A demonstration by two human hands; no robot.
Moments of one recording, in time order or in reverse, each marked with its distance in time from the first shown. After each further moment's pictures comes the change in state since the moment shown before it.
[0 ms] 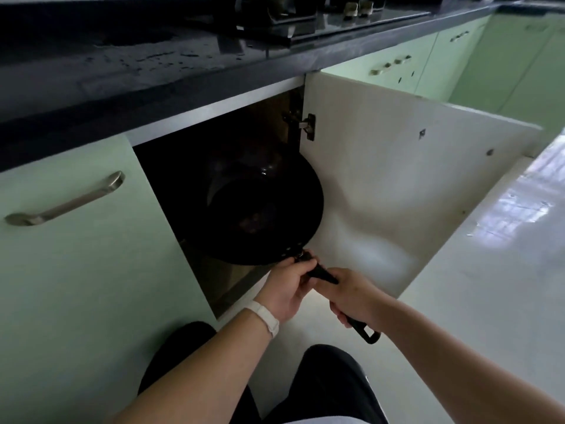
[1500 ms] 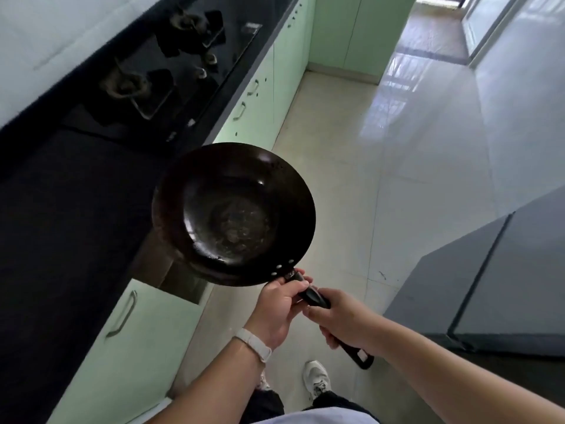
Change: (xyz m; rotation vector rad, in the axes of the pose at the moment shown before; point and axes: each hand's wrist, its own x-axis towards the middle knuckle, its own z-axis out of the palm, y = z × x) left_hand -0.292 0.151 0.290 0.192 -0.093 -0.428; right_hand -0.382 -0.231 -0.142 0.385 0.116 0.328
